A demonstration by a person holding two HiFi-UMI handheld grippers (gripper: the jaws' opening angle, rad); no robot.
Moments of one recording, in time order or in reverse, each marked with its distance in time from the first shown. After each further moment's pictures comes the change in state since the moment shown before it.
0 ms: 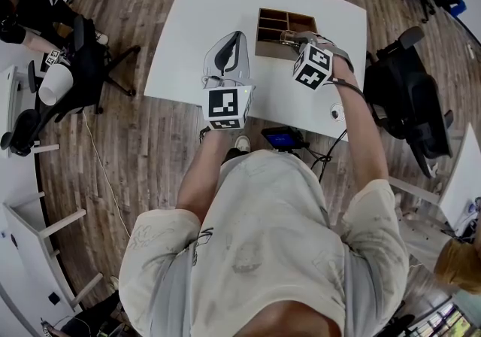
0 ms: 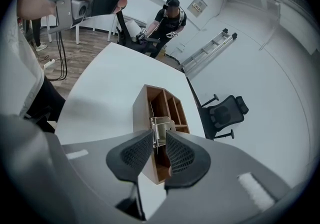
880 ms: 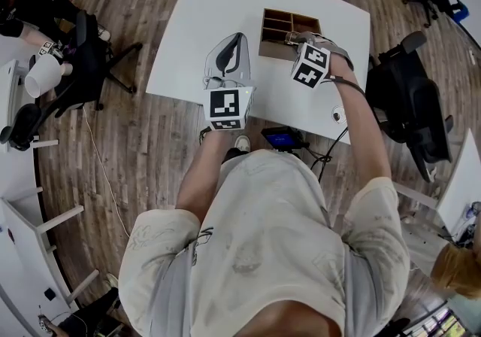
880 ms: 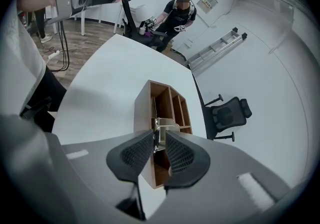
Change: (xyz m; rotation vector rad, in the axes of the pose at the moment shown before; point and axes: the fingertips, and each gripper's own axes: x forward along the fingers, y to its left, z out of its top) left arm -0.005 0.004 -0.001 0.008 0.015 0.021; right arm 0.009 0.002 0.000 -0.079 0.058 0.028
